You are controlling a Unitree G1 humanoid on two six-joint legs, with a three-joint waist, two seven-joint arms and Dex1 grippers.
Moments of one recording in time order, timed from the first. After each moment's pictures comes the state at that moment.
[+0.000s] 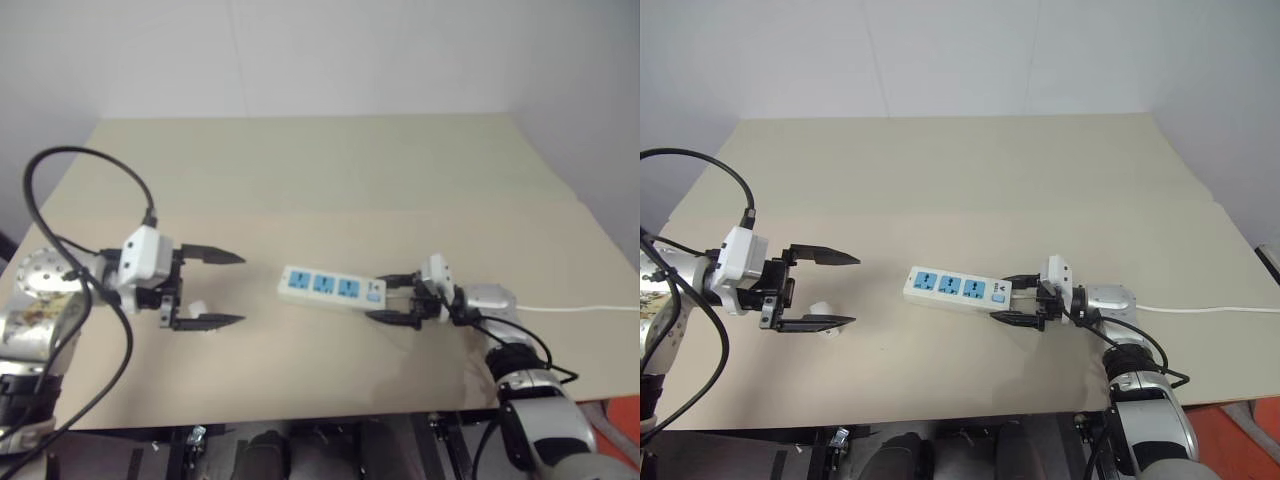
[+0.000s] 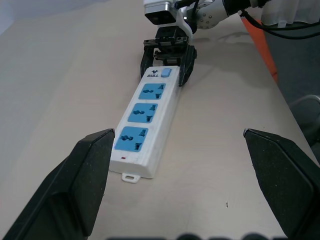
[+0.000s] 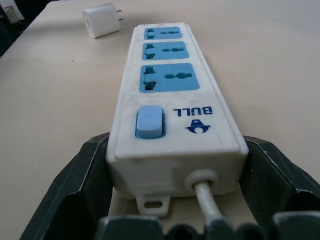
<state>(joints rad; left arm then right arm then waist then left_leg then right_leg) -0.31 0.91 0.15 -0.14 -0.53 0.18 -1.42 -0.59 -0.43 0.02 0.77 0.26 -0.30 1.49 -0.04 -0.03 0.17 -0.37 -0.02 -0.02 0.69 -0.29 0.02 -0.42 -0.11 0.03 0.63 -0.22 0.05</state>
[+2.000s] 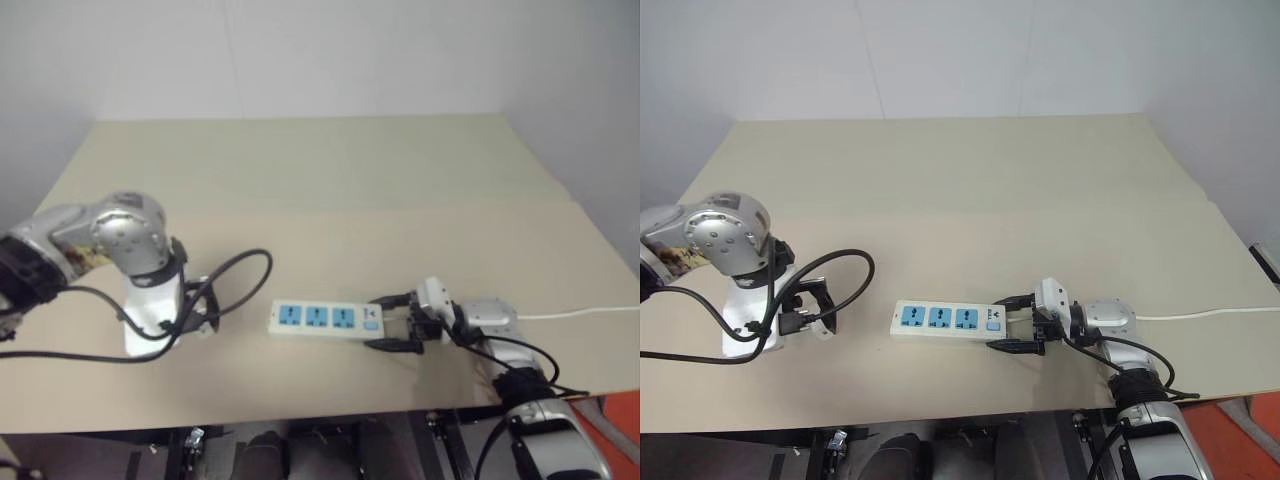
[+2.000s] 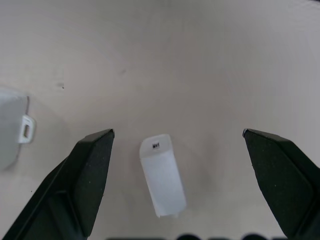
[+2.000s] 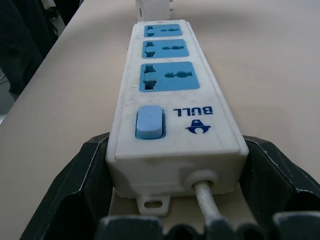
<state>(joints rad) -1.24 1.26 -1.19 0.20 -0.14 -0.90 -1.61 -0.43 -0.46 0.11 0.51 0.29 -0.23 1.47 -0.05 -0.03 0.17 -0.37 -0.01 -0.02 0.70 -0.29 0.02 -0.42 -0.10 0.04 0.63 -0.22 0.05</state>
